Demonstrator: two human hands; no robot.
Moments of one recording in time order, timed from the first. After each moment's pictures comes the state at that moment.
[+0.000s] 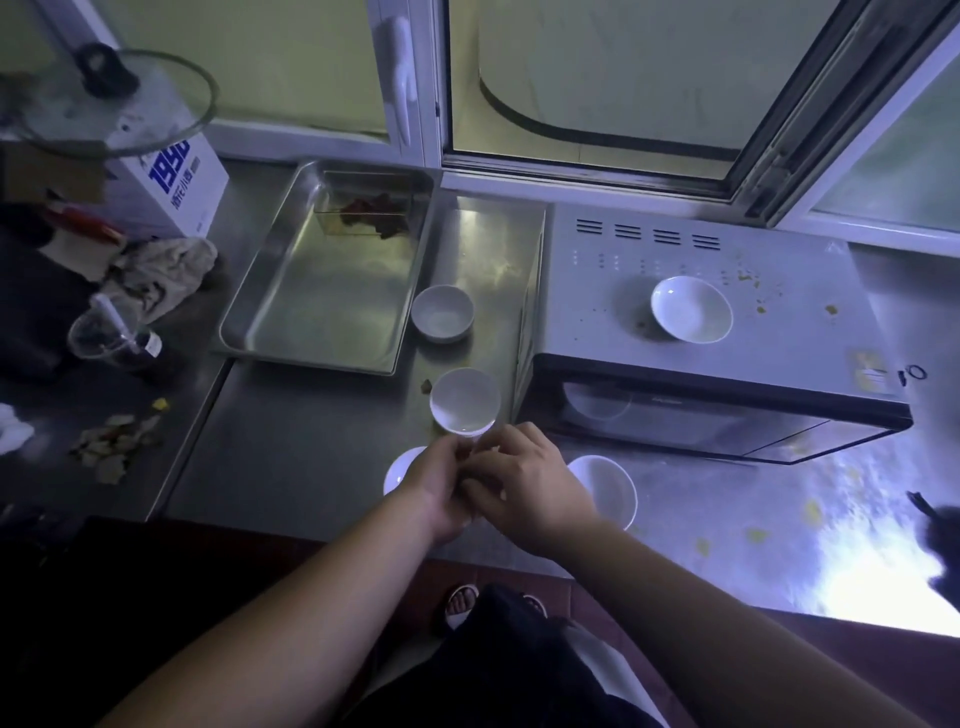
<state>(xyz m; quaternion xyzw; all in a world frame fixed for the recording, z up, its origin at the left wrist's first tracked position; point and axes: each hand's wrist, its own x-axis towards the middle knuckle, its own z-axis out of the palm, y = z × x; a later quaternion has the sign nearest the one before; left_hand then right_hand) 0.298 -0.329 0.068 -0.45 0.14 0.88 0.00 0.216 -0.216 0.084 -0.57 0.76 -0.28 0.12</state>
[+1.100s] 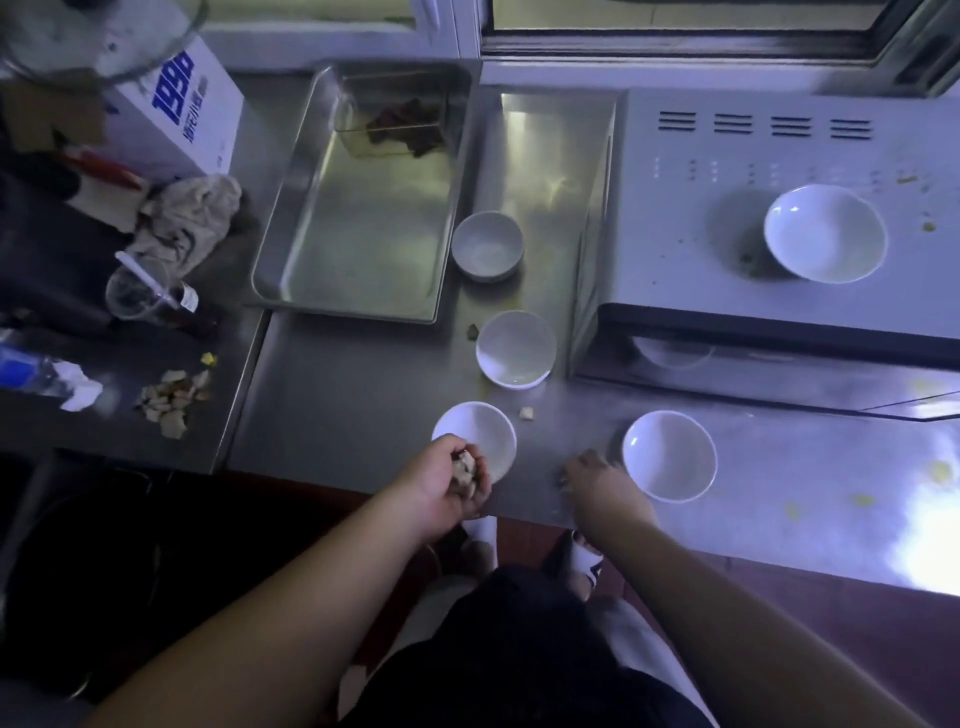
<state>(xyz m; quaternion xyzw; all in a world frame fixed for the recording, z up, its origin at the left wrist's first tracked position) 0.347 -0.355 0.021 -0.64 0.10 0.76 -0.03 0.208 -0.193 -0.034 -0.45 0.82 0.03 0.34</state>
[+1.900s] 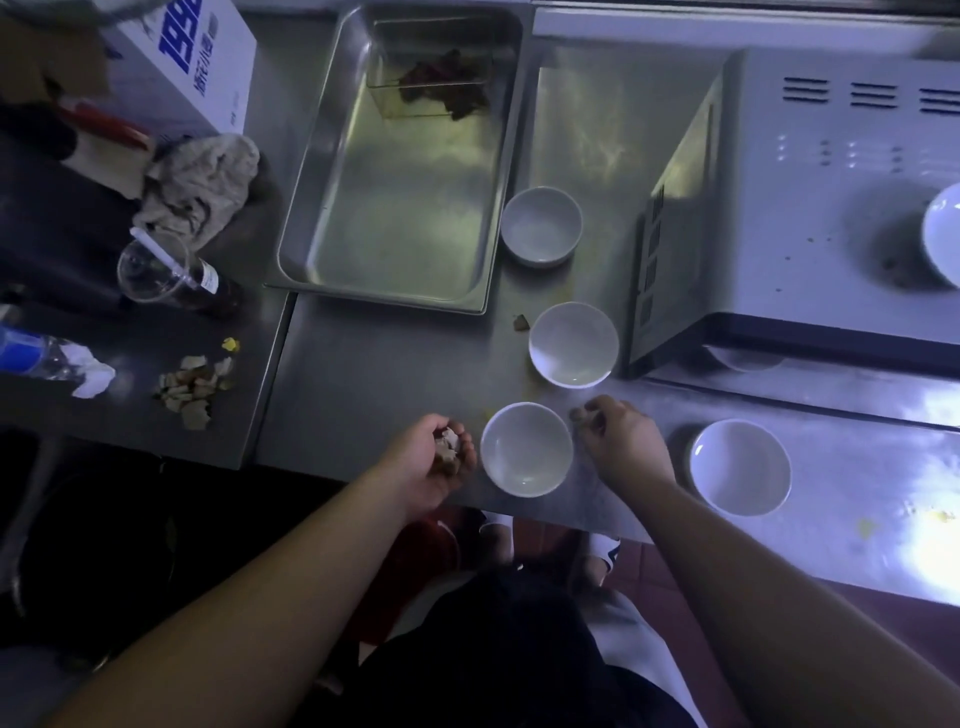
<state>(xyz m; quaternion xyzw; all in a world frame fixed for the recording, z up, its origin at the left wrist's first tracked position) 0.387 -0.437 0.004 -0.63 0.10 0.76 -0.05 0.205 -0.277 -0.056 -0.30 0.89 -0.19 0.29</state>
